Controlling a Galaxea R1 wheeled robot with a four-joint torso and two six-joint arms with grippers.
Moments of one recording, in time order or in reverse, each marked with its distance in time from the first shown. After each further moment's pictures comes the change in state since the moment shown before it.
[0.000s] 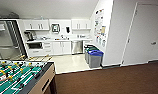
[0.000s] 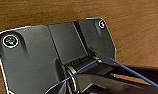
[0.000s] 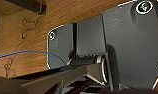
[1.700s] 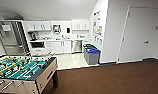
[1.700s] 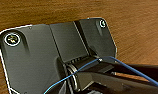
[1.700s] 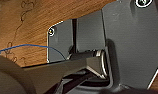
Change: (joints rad) left arm 0.014 -0.003 0.000 -0.003 0.000 -0.001; right arm -0.029 -0.003 0.003 0.002 0.002 0.000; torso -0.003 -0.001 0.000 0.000
